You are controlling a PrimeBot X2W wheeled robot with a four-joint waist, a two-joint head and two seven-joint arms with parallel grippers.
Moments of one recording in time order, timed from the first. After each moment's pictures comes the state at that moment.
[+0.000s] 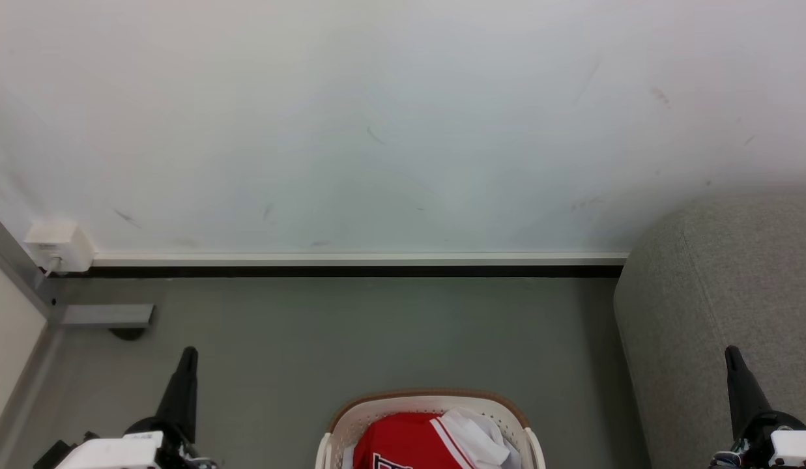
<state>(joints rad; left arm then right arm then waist) -0.11 0.05 0.11 0.25 -1.61 -0.13 0.11 -0.10 -0.05 -0.11 0.25 1.61 0.13 0.11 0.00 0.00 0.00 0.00</state>
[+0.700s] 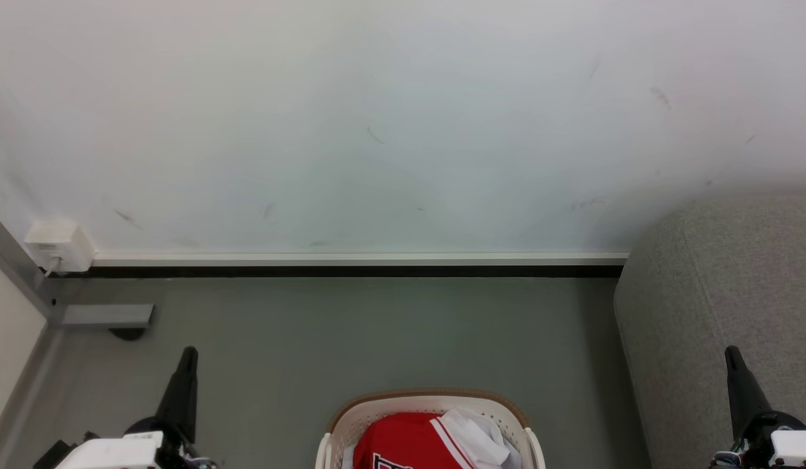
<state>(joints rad) -0.11 0.05 0.11 0.25 -1.61 -0.13 0.11 -0.10 -0.05 -0.11 0.25 1.61 0.13 0.11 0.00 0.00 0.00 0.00</state>
